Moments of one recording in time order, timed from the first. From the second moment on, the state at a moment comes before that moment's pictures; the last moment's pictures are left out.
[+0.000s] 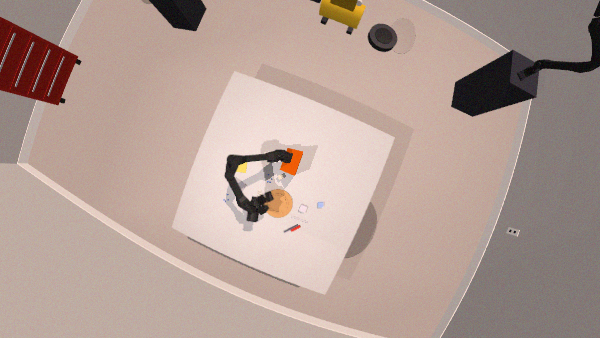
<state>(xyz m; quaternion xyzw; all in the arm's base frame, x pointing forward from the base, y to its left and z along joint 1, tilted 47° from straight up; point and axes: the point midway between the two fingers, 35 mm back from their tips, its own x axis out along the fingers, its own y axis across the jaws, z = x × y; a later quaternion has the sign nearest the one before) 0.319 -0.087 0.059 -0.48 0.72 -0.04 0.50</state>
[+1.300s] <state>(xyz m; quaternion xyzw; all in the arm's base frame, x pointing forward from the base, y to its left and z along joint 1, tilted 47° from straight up) 0.323 -0.048 -0.008 -0.48 0.72 -0.05 0.51</state>
